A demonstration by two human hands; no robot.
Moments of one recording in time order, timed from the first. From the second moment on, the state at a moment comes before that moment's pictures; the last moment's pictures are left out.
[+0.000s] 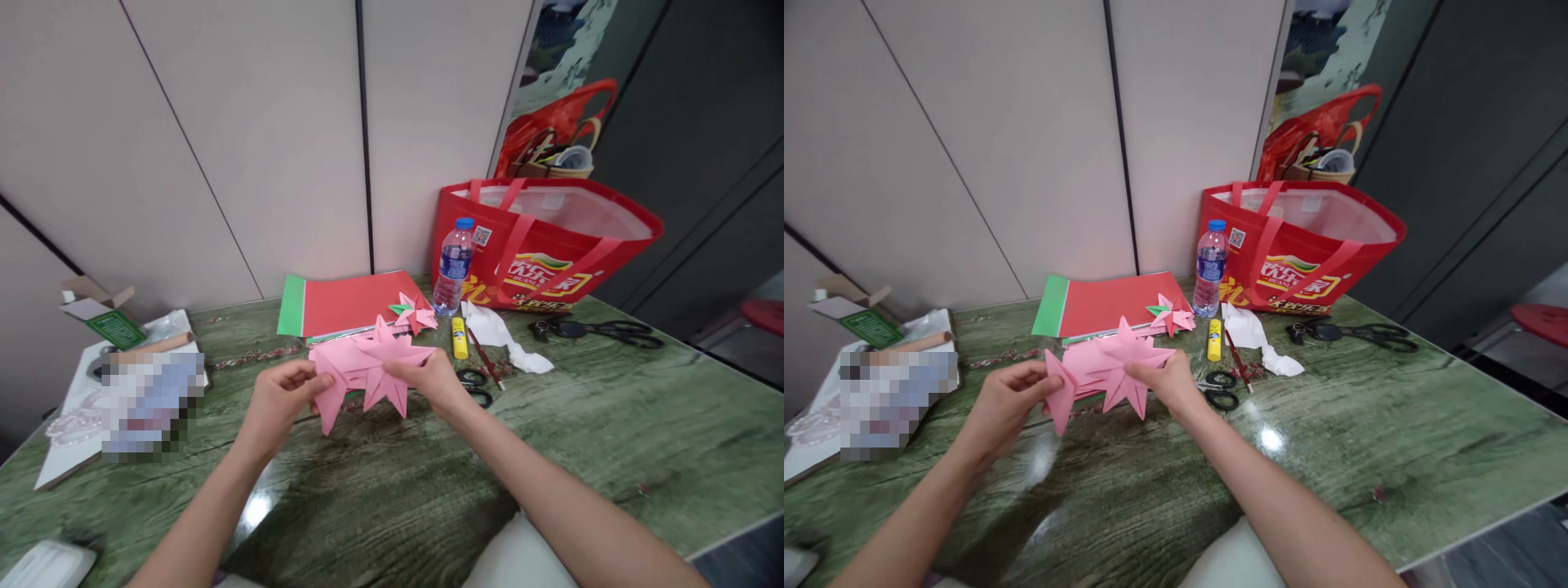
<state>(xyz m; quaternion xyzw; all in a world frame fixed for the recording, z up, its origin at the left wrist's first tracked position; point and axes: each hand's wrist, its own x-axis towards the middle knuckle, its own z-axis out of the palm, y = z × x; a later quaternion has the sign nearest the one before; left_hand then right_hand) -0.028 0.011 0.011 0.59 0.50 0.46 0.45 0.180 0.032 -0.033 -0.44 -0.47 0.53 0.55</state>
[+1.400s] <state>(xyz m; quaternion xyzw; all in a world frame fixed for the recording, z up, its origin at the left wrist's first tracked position) -0.012 -0.002 0.002 0.72 0.48 0.47 0.17 0.167 0.003 -0.011 -0.47 -0.69 0.43 0.34</state>
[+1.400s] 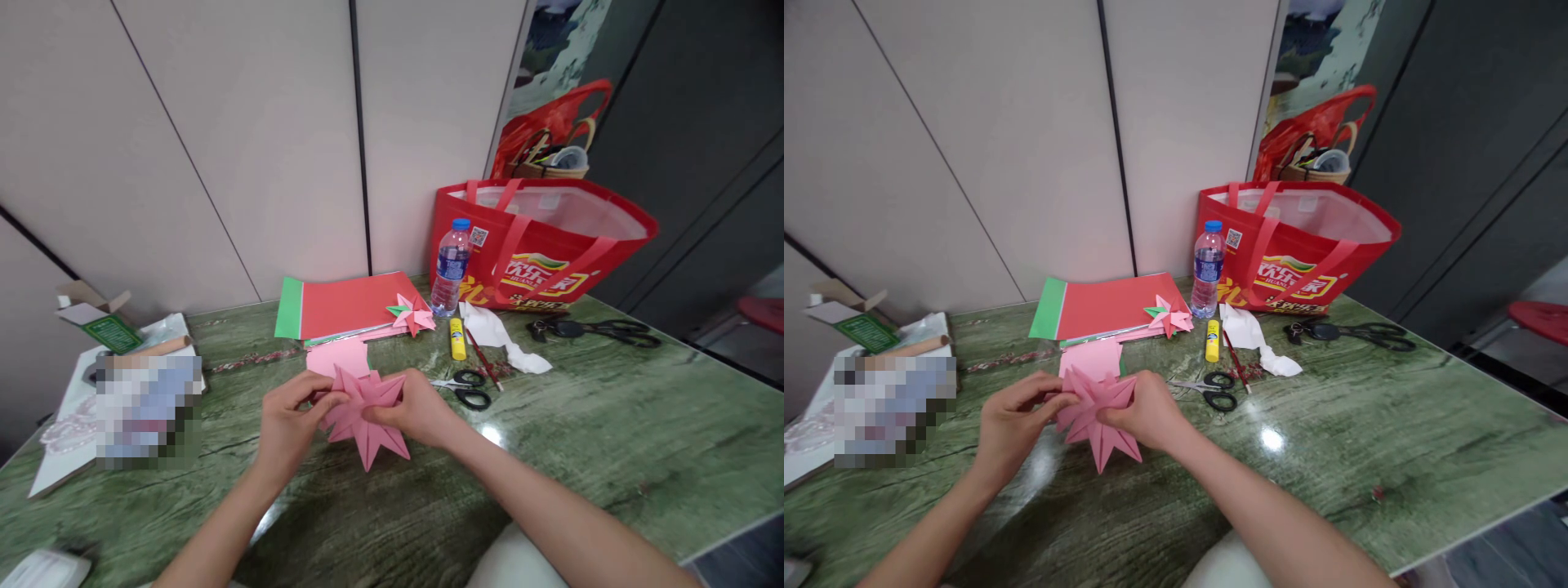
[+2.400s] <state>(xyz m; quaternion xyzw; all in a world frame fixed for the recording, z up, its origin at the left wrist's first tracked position) 0.005 -0.012 0.001 0.67 0.57 0.44 0.19 0.166 0.003 -0.019 -0.49 -0.71 0.41 0.30</state>
